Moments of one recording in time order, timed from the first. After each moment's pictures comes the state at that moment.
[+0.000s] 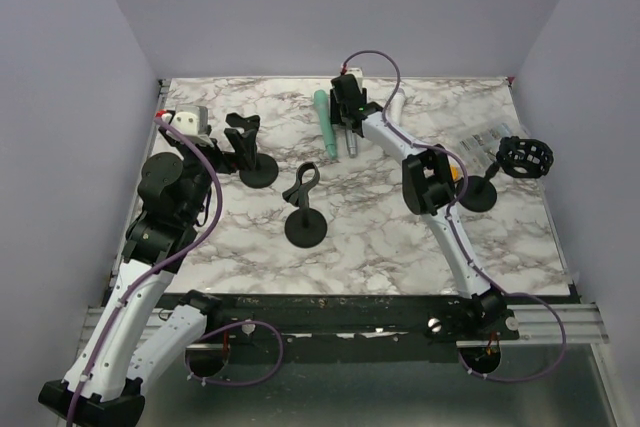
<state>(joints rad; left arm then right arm) -0.35 0.73 0.93 -0.16 -0.10 -0.16 0.50 2.68 2.38 -0.37 0.37 0.27</state>
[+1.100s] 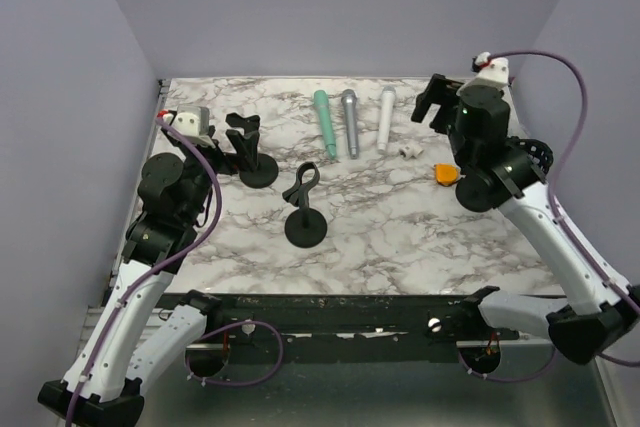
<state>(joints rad) -0.36 0.74 0.93 -0.16 -0.07 -0.18 0.50 1.24 1.34 -0.35 0.50 0.33</state>
